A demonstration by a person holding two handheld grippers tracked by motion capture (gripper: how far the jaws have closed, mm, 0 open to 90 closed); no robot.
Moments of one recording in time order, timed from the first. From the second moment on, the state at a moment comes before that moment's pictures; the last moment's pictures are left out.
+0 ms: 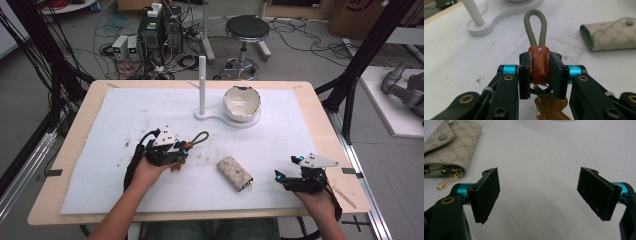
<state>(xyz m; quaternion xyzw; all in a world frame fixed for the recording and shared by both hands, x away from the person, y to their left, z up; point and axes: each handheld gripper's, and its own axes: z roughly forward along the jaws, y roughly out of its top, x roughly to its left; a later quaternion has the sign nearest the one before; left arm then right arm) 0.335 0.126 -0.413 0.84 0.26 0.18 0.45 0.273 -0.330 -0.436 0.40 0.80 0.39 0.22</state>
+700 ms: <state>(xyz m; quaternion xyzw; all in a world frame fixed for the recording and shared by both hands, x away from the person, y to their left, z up) 0.343 0.142 -0.350 0.81 0.26 0.24 0.48 0.285 -0.315 -0.437 0.38 0.81 0.39 0.21</state>
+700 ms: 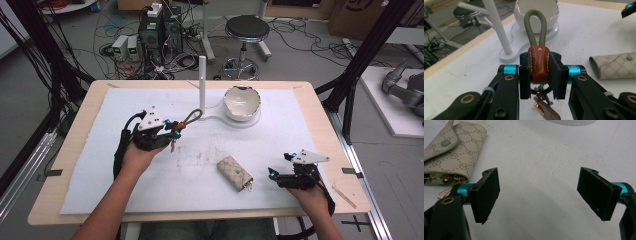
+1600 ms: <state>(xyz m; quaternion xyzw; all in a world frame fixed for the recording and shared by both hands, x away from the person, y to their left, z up) 0.407 0.123 -0.275 0.80 0.25 0.23 0.49 0.285 -0.311 -0.437 0.37 0.82 0.39 0.21</state>
